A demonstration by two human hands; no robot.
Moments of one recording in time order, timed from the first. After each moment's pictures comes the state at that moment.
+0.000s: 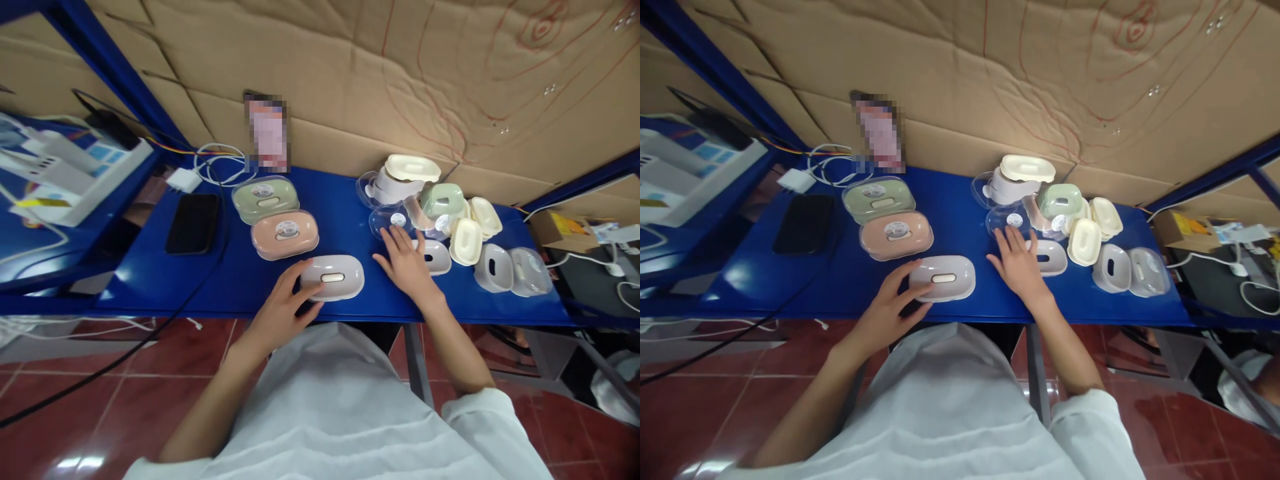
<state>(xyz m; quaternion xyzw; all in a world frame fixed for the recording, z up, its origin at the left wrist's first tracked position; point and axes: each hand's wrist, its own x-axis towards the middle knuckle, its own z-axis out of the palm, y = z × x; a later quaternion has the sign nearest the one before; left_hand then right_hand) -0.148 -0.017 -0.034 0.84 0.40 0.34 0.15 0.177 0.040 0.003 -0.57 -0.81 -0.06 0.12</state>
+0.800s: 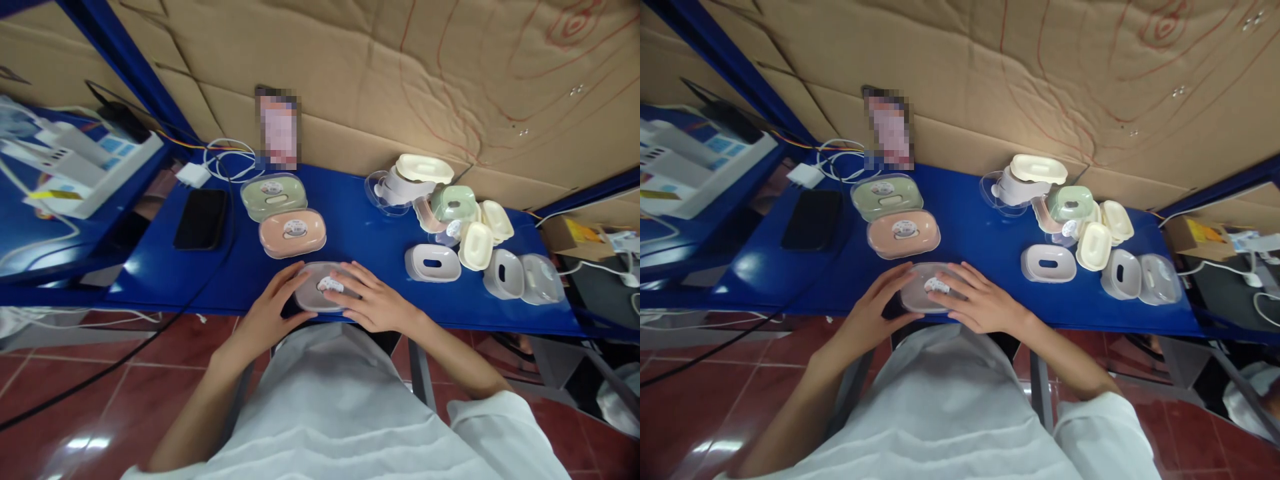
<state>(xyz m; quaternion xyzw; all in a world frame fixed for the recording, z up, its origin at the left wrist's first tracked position) -0.182 -0.023 -0.037 0.79 0.45 0.31 0.26 0.118 0.007 -0.002 -0.23 -0.96 0.08 0.15</state>
